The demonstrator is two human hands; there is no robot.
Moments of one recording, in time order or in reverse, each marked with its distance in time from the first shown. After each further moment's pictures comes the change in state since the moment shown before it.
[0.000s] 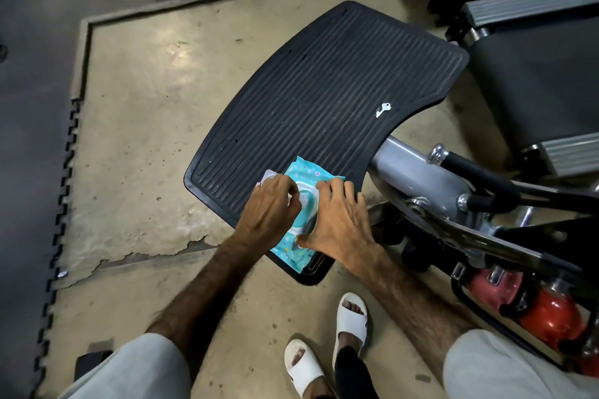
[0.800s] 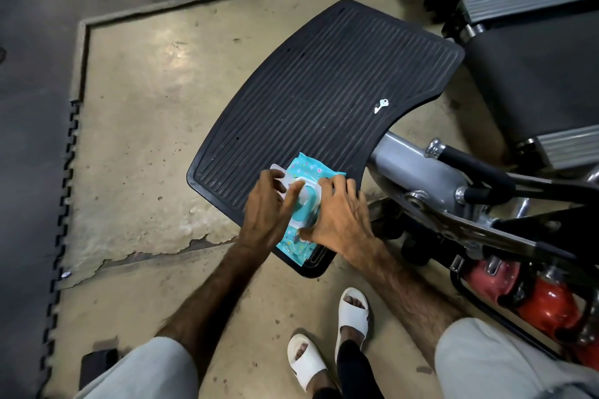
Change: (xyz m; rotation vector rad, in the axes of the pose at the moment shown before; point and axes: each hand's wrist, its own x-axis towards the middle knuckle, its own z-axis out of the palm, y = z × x) left_hand -0.011 0.008 0.000 -0.356 0.091 -0.326; right_hand -0.001 -0.001 0.003 0.029 -0.029 0.063
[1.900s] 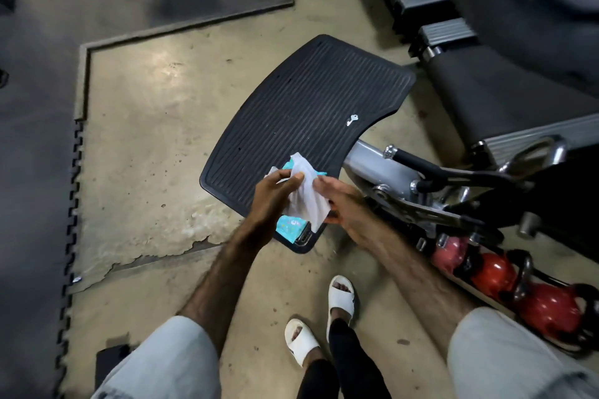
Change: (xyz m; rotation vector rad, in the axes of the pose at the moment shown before) left_hand -0.052 0.097 -0.065 -0.695 -0.229 -0.257; right_hand -0.074 0.004 -0.094 1.457 -0.273 0.275
